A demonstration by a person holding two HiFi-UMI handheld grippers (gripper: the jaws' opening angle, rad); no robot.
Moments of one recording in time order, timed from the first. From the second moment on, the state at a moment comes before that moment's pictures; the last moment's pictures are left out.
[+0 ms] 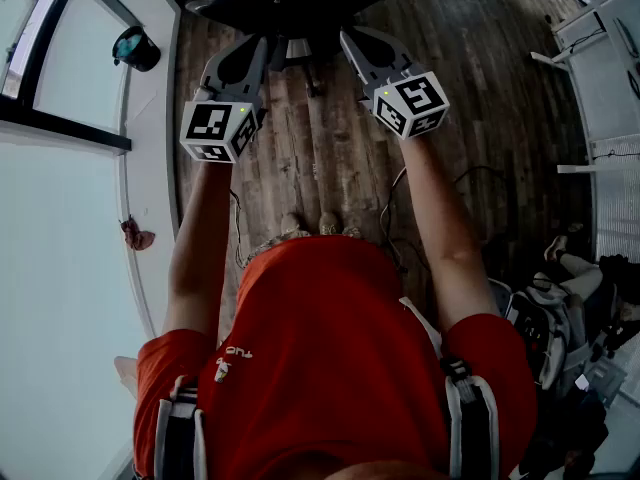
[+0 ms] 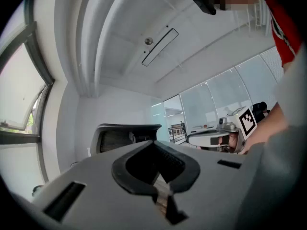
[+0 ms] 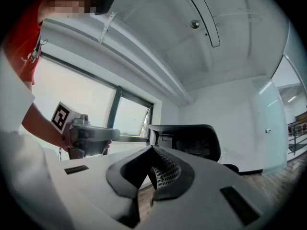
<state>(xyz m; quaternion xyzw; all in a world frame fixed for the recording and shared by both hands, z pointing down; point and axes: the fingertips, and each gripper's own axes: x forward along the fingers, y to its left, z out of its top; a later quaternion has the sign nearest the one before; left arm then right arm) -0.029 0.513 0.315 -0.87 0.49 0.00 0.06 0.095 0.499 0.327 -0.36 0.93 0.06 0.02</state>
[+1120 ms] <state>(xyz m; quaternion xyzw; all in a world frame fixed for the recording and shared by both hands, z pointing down) -0.089 0.437 0.331 -0.80 0.55 -0.17 0.16 0.155 0.415 0.350 -0.34 0.91 0.17 -0.16</state>
